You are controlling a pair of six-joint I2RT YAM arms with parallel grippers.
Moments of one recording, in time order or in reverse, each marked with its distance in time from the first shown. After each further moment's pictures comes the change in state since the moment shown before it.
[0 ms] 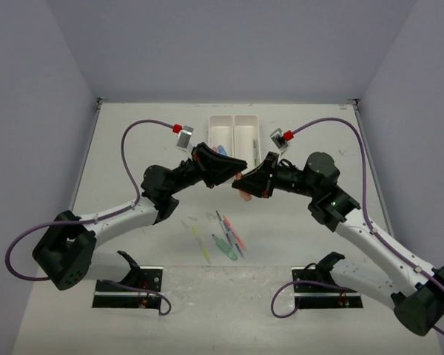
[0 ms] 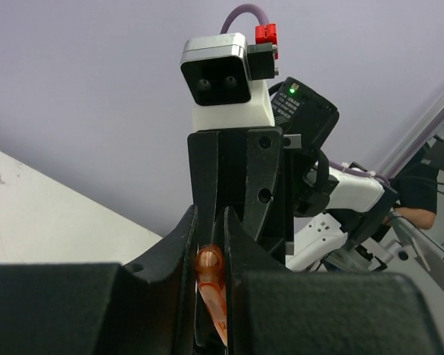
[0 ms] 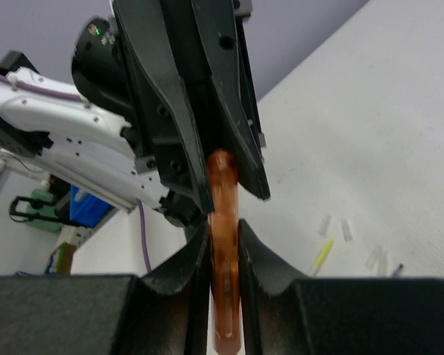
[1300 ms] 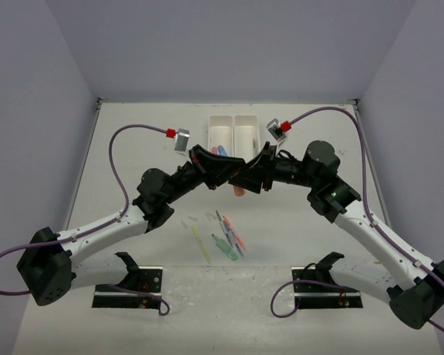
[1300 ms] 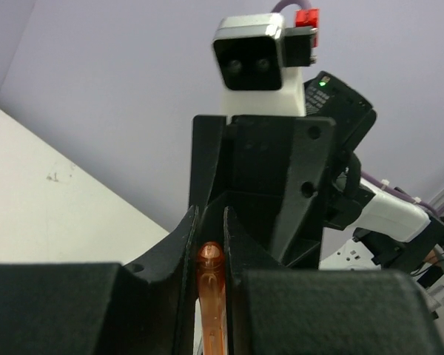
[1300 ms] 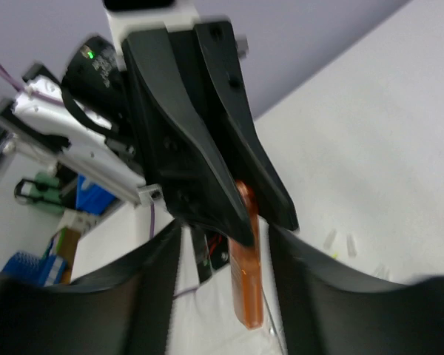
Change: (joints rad) left arm -0.102 -0.152 0.003 -0.248 -0.266 0.121; right arm -0.018 0.091 0.132 -0.055 -0.089 -0.046
